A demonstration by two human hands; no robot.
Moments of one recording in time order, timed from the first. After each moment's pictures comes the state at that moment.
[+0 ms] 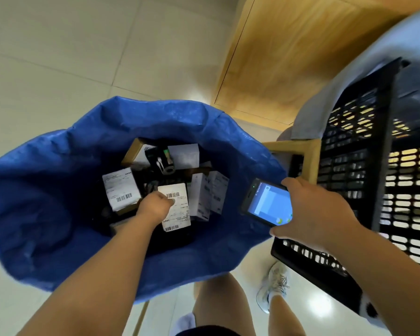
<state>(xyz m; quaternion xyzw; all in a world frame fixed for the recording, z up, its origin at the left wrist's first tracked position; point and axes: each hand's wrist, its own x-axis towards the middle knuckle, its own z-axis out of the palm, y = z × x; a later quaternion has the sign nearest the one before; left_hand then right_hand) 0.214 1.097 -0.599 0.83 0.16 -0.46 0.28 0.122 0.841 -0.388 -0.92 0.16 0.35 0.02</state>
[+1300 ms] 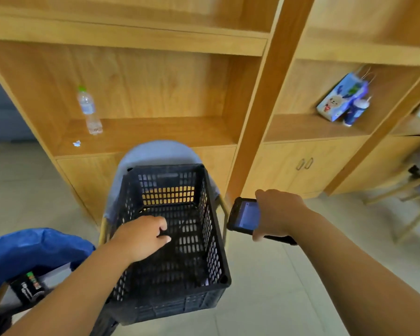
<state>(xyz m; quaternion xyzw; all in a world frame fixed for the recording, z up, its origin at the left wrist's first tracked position) -0.065 0.721 -0.216 0.86 -0.47 -0.21 0.05 -0.267 0.517 -0.116 -0.93 0.31 0.19 0.01</state>
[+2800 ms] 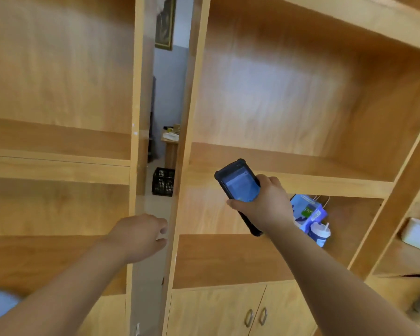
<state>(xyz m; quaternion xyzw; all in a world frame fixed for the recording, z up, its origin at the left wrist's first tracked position) -0.070 0.109 -0.049 0.87 -0.50 0.05 0.05 -0.243 -0.099 0.015 -0.87 0.34 -0.35 0.09</state>
